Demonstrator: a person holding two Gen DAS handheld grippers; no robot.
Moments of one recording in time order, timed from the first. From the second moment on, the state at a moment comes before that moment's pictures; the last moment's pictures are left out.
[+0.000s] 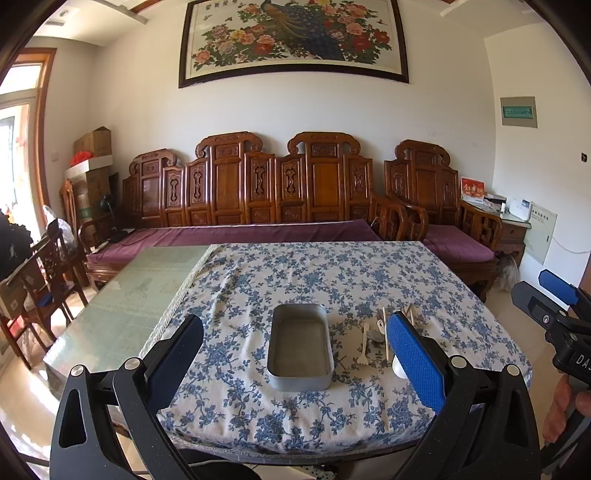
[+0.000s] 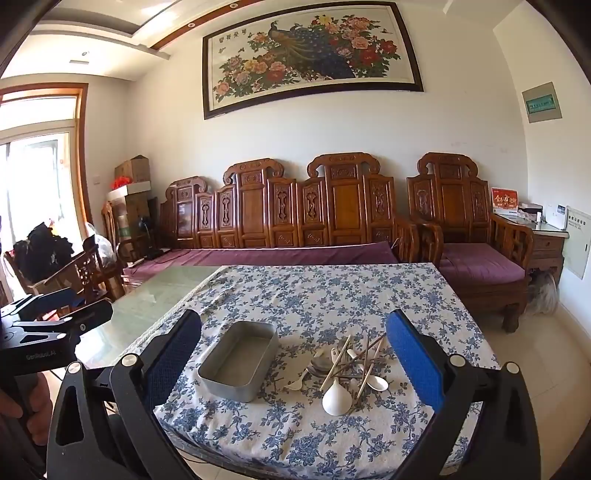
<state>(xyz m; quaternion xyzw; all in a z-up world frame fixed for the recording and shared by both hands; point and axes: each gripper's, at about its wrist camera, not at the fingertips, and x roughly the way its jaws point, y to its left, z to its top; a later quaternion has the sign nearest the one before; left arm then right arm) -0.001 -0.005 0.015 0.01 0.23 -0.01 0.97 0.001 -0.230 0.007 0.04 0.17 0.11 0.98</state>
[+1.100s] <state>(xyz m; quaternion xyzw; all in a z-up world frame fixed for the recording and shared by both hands) -0.008 -0.009 0.022 0.01 0.22 -0.01 0.98 0.000 -0.224 0.011 0.04 0.17 0.11 0.98</state>
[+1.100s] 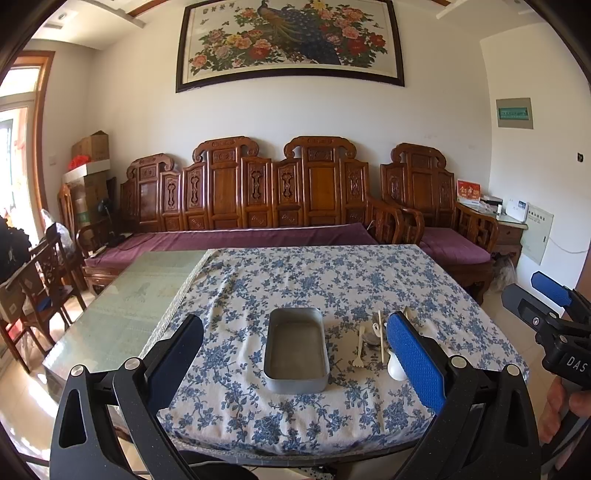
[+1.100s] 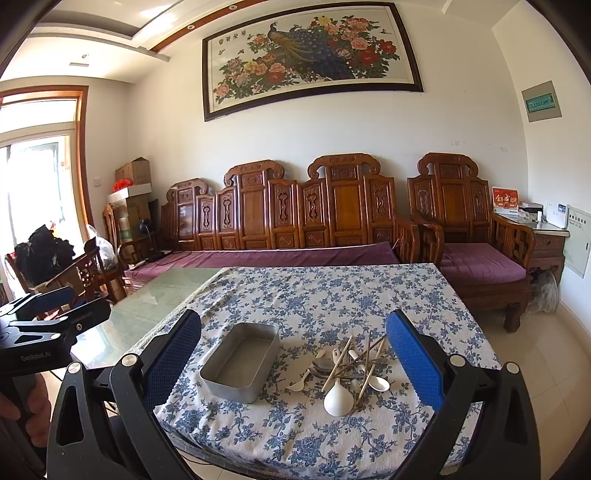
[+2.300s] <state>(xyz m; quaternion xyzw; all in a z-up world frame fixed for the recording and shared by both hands) 0.013 -0.022 -0.006 0.03 0.24 -0.04 0.97 0.015 -0.239 -0.007 0.05 0.18 0.11 0.98</state>
